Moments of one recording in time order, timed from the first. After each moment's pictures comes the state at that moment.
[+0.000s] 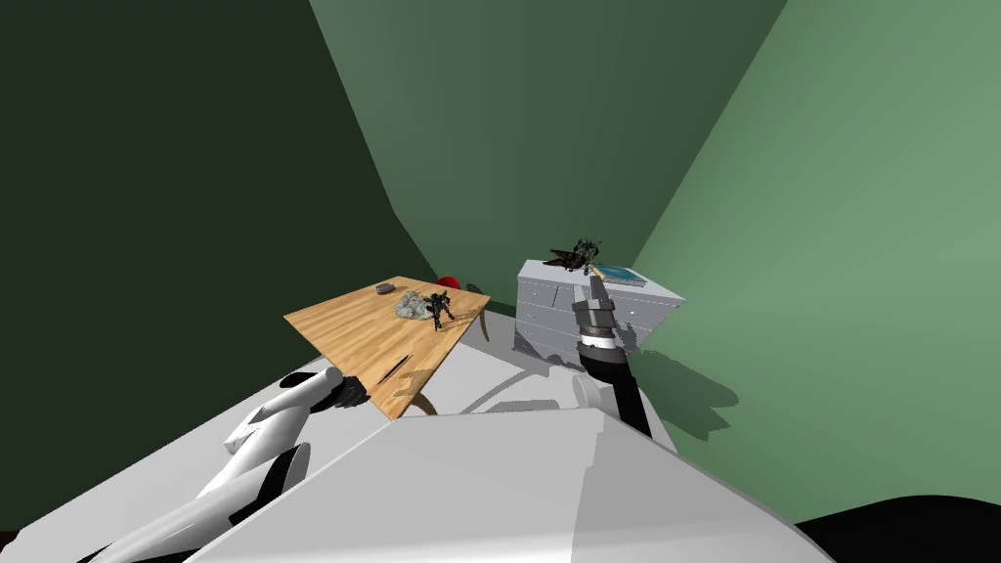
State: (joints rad) left arm -0.13 0.61 0.63 -0.83 0.48 0.91 0.16; right arm 0.46 0.01 0.03 -2.33 0.08 -0.44 0.03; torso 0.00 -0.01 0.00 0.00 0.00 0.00
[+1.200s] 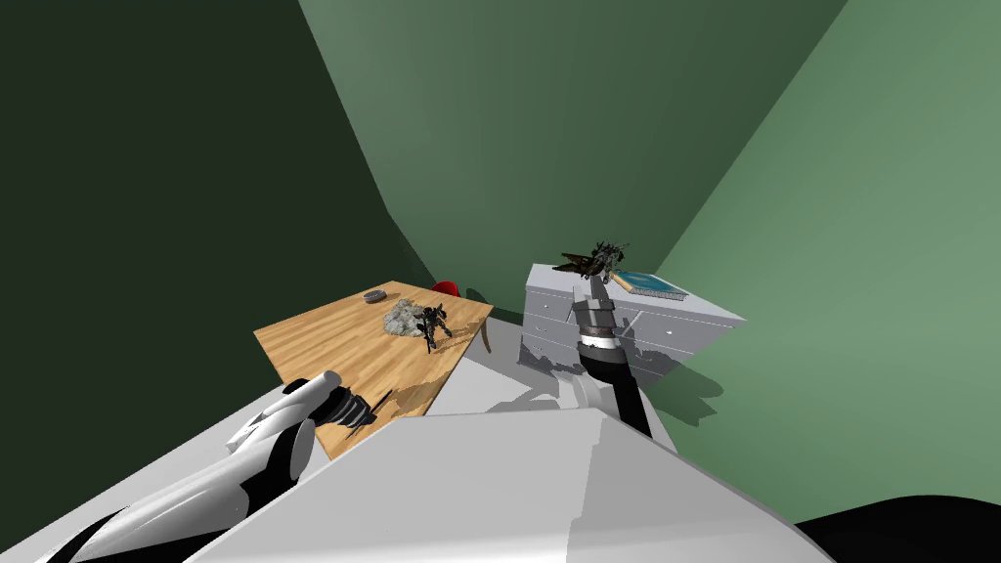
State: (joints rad) left arm -0.23 0.67 0.66 -0.55 0.49 1.15 0.19; right arm 0.46 0.01 0.03 -2.33 0.08 -0.44 0.03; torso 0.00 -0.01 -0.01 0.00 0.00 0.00
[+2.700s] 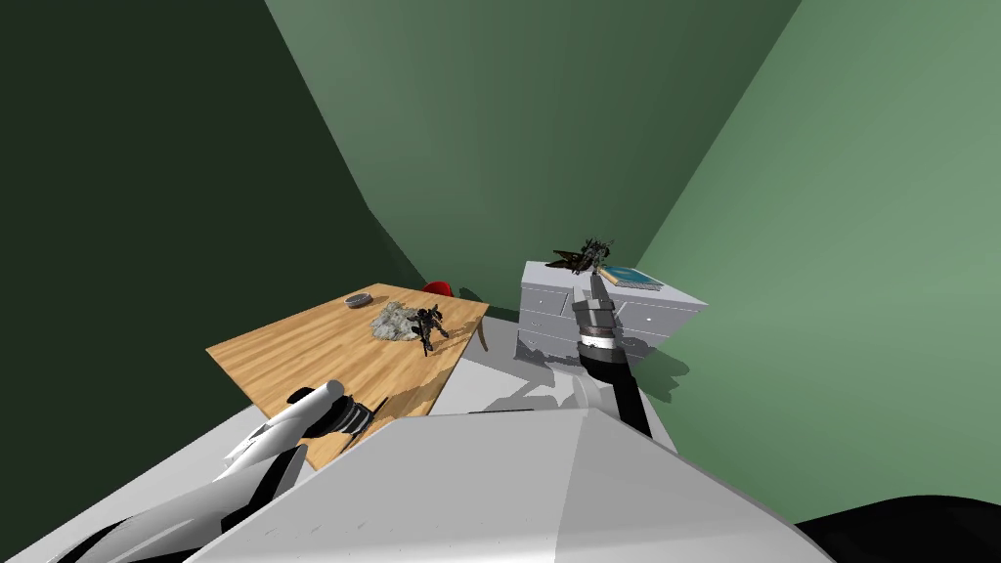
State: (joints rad) left arm -0.14 0.66 0.46 -0.59 0.68 1.07 0.33; right arm 0.46 0.01 0.03 -2.33 0.08 -0.44 0.03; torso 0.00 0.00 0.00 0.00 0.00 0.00
